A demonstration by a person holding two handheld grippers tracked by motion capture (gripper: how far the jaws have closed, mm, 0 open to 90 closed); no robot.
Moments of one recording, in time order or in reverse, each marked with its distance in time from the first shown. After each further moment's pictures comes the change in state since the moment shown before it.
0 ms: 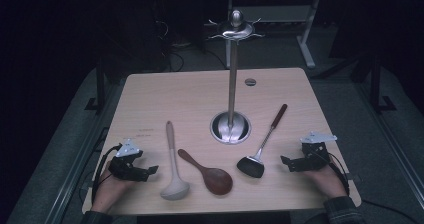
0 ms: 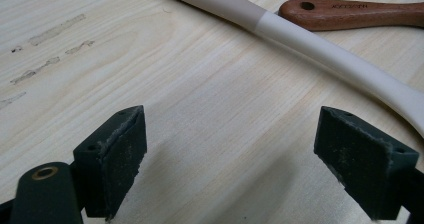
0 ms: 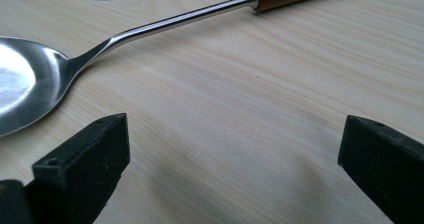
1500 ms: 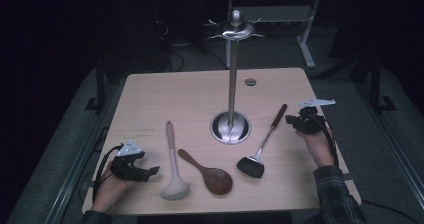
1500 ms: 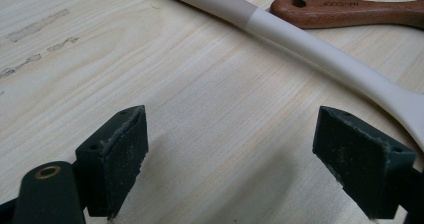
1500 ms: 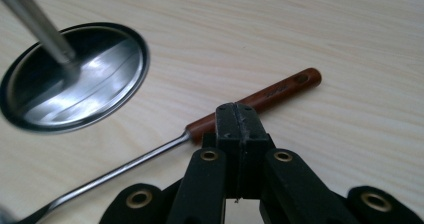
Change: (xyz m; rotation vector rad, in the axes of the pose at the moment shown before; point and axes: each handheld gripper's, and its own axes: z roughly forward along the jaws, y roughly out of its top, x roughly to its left) left arm 0.000 0.001 0.003 0.014 -0.032 -0.001; right arm -0.039 0.084 0.018 -0.061 -0.033 0.083
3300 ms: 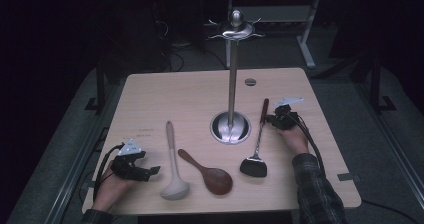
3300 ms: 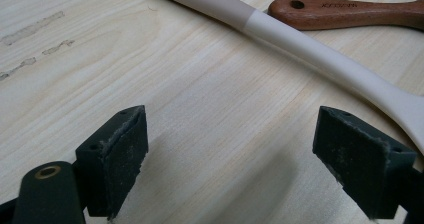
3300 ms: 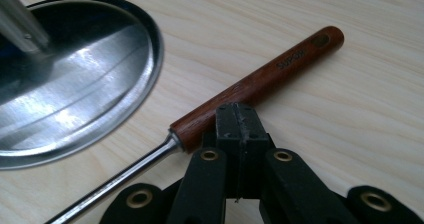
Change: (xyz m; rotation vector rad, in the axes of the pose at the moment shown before) left arm 0.000 0.002 0.001 0.004 -0.007 0.002; right arm 0.018 0.006 0.081 0.045 0.073 -0.102
